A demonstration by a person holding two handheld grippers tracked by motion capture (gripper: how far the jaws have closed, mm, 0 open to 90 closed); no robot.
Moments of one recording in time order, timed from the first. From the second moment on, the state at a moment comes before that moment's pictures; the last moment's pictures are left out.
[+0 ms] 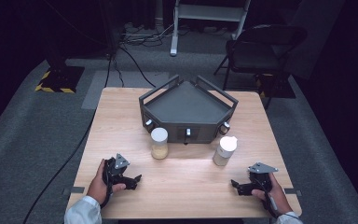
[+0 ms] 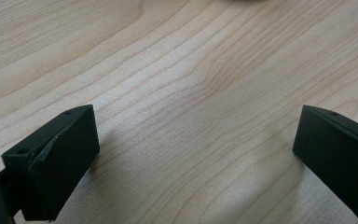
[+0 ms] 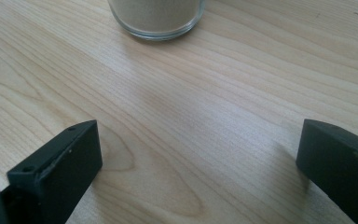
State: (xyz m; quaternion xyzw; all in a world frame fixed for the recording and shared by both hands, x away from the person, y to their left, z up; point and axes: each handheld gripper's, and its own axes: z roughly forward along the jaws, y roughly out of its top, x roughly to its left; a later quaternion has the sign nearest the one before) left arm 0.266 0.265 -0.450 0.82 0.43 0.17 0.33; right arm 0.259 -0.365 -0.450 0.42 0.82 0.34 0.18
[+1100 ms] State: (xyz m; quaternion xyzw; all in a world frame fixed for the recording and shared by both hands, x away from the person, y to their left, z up) left arm 0.261 0.259 -0.445 0.81 0.44 0.17 0.34; right arm 0.261 -0.368 -0.450 0.41 0.82 0.34 0.18
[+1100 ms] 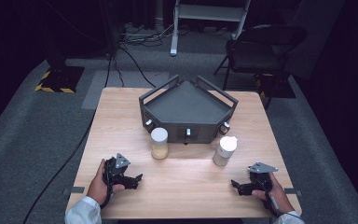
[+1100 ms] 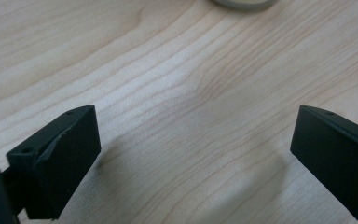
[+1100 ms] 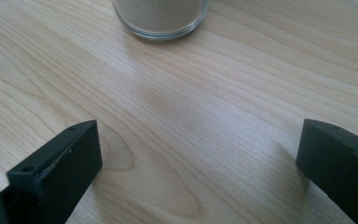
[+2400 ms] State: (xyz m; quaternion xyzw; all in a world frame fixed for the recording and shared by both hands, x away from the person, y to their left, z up) left arm 0.248 0.253 -0.426 0.80 0.42 0.21 0.38; right arm 0.262 -0.369 -0.450 0.41 0.82 0.34 0.18
